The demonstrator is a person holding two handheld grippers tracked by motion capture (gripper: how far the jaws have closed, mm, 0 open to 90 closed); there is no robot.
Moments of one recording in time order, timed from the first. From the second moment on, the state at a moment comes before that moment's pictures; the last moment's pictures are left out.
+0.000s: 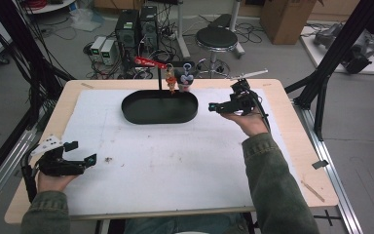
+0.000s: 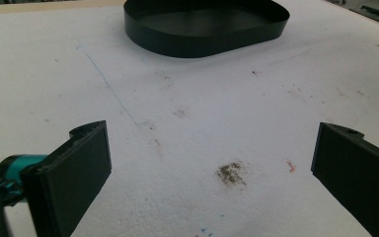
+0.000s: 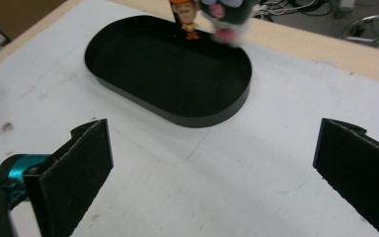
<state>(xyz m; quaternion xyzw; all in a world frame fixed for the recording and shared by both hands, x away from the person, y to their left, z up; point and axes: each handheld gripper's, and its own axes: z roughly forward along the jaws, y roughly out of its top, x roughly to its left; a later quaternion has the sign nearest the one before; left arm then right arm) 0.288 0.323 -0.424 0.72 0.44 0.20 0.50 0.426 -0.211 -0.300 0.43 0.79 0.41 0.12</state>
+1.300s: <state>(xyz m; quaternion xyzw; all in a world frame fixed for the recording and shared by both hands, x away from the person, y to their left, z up) 0.288 0.323 -0.424 0.72 0.44 0.20 0.50 0.361 -0.293 -0.352 0.45 0.76 0.42 0.19</state>
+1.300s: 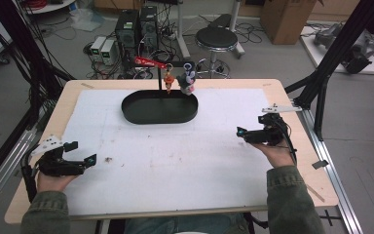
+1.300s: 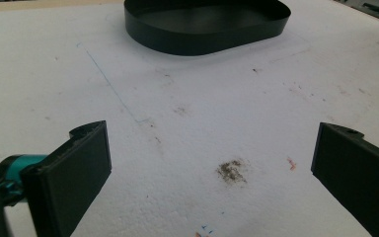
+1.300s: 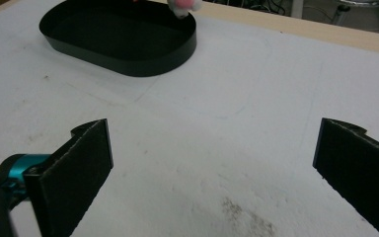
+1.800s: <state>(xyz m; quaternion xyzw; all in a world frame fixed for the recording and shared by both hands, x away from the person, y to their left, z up) 0.287 0.324 -0.424 0.72 0.44 0.20 0.50 0.341 -0.327 -0.386 0.50 0.72 0.43 0.22</state>
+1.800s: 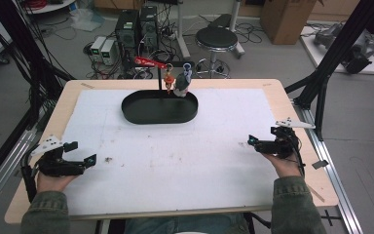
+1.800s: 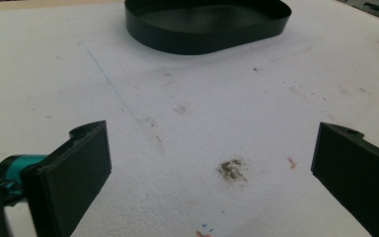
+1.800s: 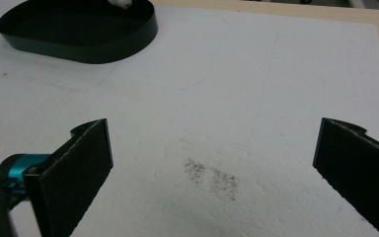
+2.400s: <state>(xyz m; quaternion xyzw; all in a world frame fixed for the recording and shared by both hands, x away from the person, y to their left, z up) 0.287 0.326 -0.425 0.72 0.44 0.20 0.50 0.325 -0.336 -0.413 0.46 0.72 0.45 0.24</state>
